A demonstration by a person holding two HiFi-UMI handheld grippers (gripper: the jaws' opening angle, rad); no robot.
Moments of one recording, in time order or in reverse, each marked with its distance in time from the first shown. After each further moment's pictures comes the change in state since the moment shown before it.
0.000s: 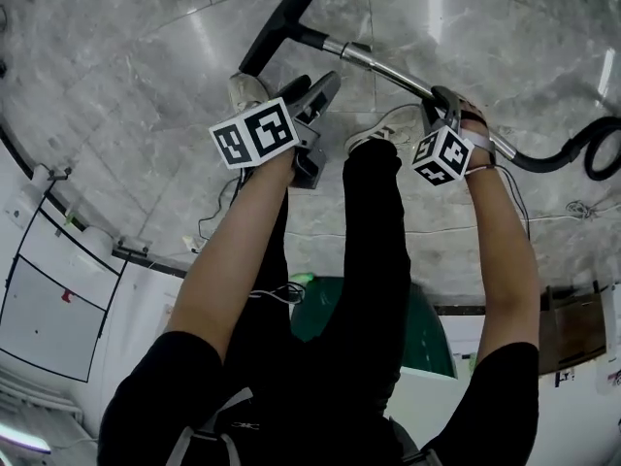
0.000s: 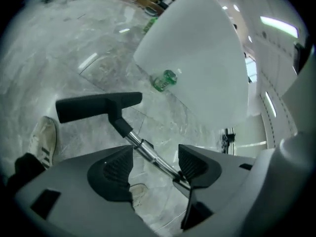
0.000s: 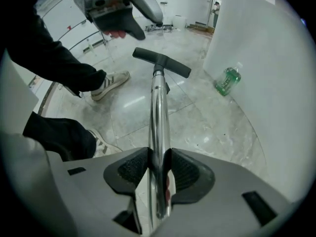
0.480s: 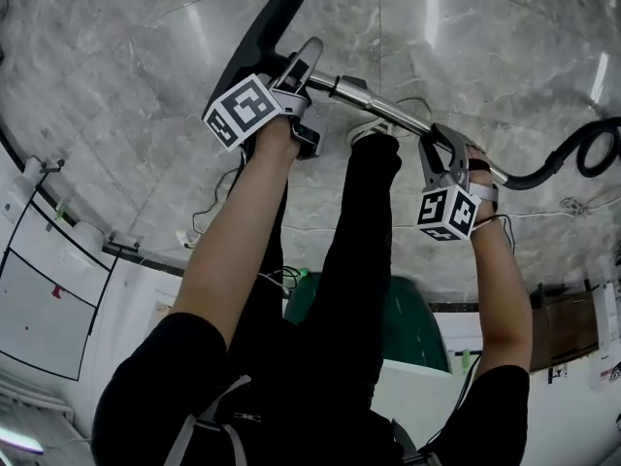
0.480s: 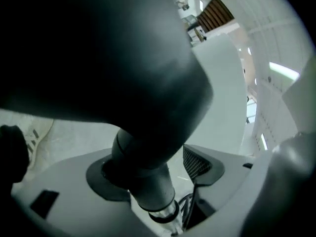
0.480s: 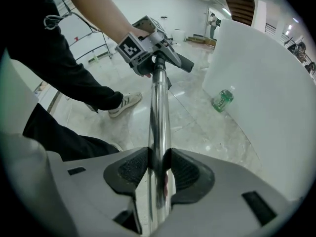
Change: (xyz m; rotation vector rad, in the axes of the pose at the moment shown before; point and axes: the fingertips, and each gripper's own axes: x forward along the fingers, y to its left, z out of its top) left arm -0.034 0.022 0.047 -0.270 -0.265 -0.094; right arm -0.118 0.055 0.033 0.015 -0.120 0.011
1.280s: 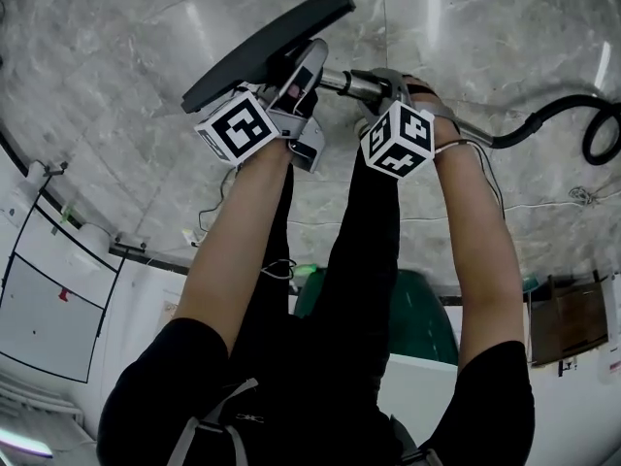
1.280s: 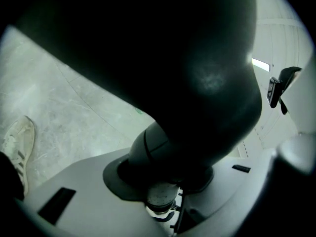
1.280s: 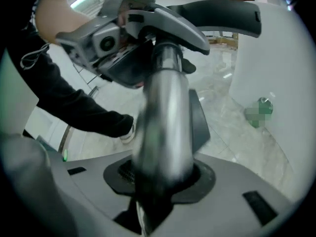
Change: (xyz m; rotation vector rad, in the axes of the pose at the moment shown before) left arm -0.033 -0.046 -0.009 0.168 0.047 -0.235; right arm 0.081 0.033 0.120 0.007 -0.102 0.286
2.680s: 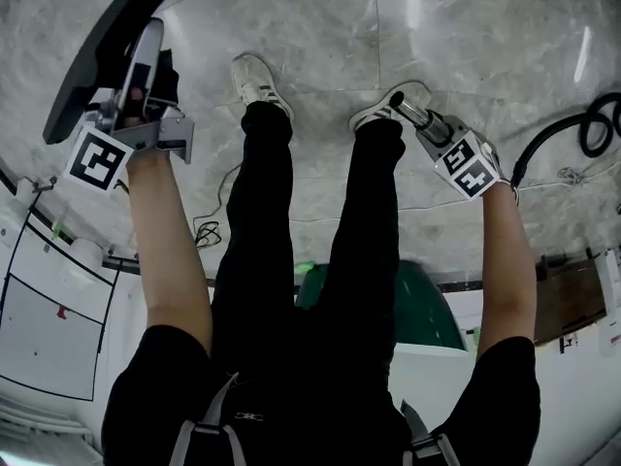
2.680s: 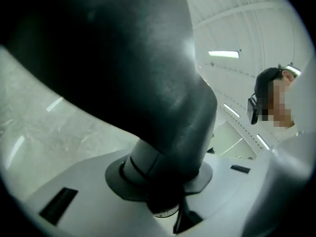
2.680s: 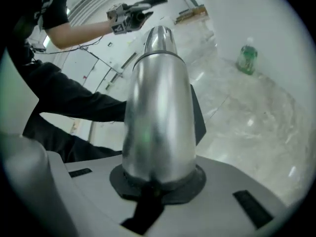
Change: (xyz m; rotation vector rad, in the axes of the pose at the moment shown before) left arm -0.119 -0.039 0.207 0.310 -0.178 -0.066; right arm -0.068 0.050 -0.110 0.296 0.119 0.195
